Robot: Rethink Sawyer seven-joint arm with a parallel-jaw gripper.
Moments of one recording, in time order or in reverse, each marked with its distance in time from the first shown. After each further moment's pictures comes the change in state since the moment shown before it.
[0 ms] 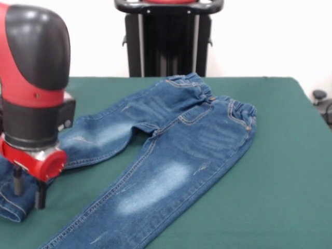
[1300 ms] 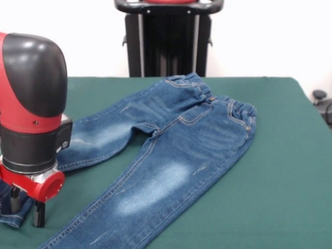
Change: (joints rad) arm -0.038 0.070 0.098 -0.133 -0.155 0.066 0.000
